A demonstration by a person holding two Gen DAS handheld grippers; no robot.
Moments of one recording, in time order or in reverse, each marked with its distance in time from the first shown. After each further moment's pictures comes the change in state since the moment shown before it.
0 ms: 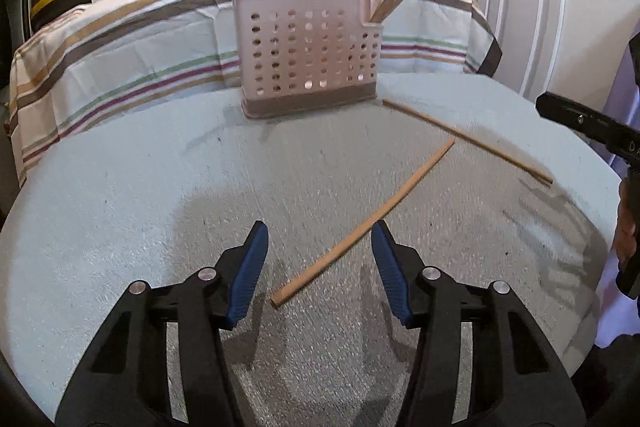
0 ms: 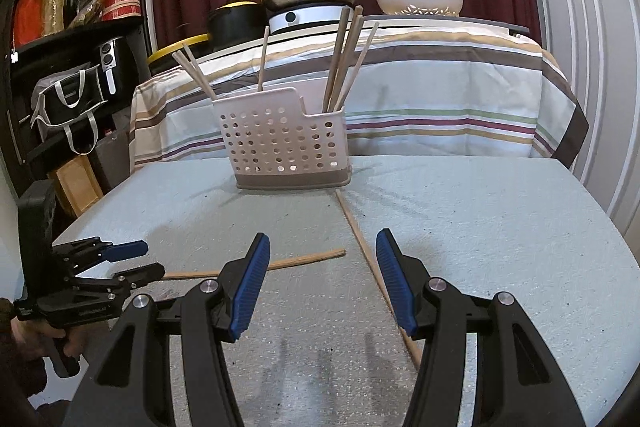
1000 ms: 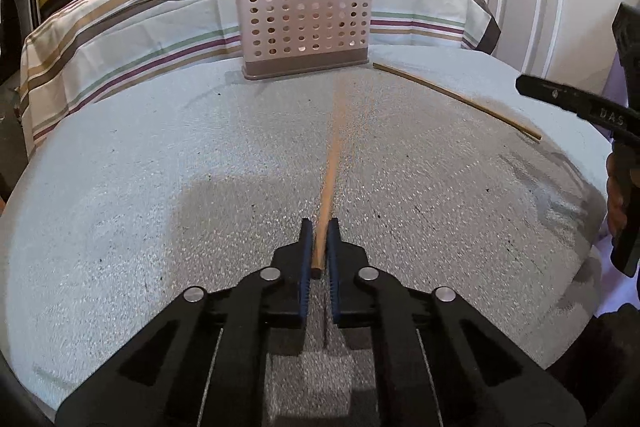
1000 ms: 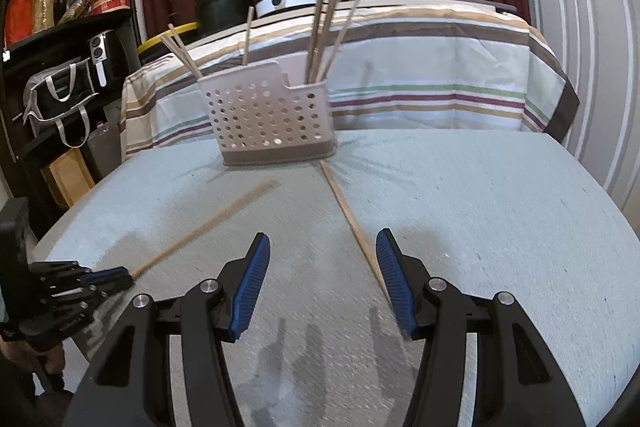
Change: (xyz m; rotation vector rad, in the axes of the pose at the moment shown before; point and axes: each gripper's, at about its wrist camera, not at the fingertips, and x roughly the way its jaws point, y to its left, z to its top) left arm -0.025 -0.020 -0.036 -0.005 0.036 0.035; right arm -0.001 -0.016 -0.024 0.031 0.050 -0.033
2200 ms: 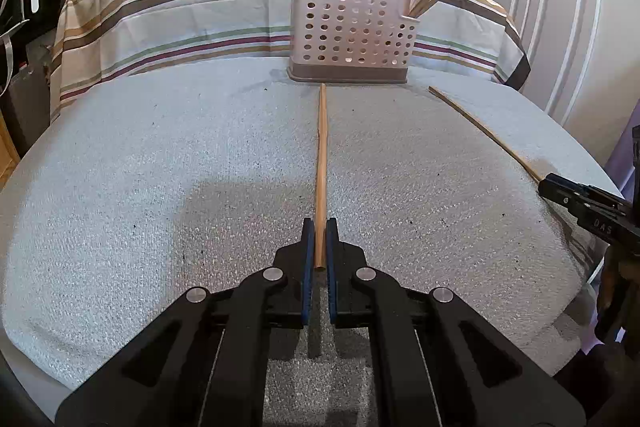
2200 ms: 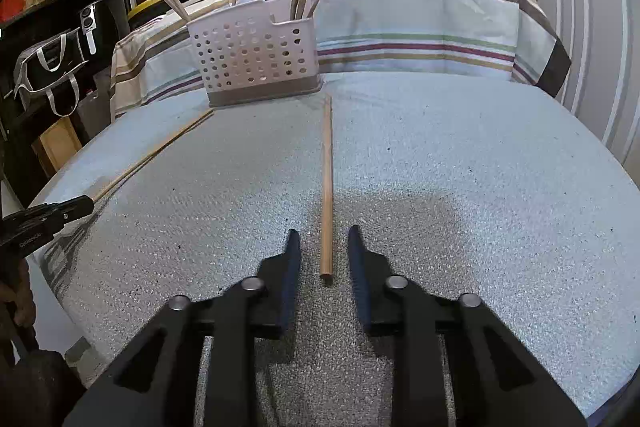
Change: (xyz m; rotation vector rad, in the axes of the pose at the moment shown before) left arm -0.014 0.022 -0.006 -0.155 -0.035 0.055; right arm 0.002 -0.004 -0.044 -0.017 0.107 -0.039
